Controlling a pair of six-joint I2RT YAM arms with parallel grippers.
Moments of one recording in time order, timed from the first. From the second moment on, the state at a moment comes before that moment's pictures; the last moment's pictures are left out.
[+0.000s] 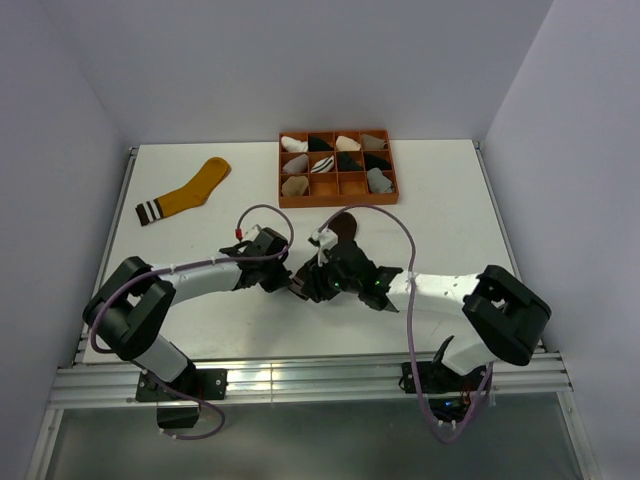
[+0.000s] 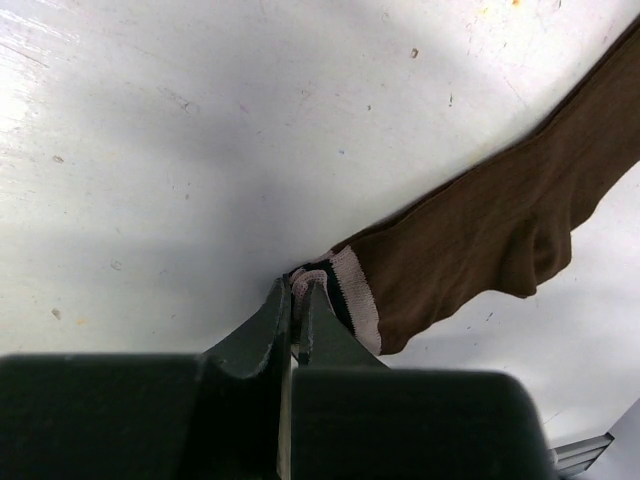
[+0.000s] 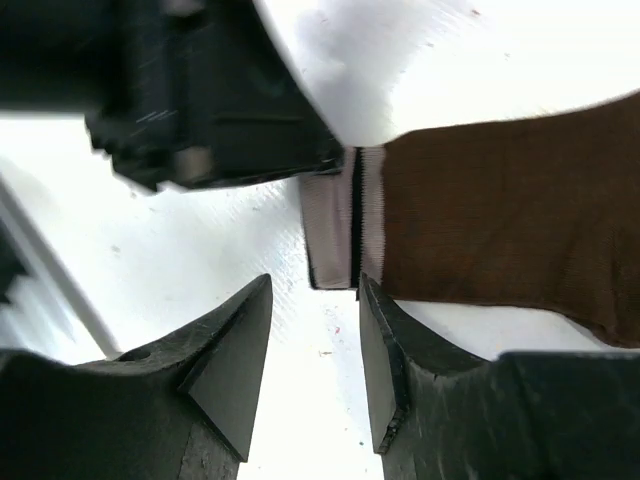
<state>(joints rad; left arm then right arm) -0.71 1.57 0.78 -0.23 -0.12 -1.22 0.85 1.46 0.64 0.21 -0.16 0.40</state>
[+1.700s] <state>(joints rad) -0.71 1.60 0.83 -0.28 -0.09 -1.19 1.09 1.59 0.75 0.09 0.27 0.20</state>
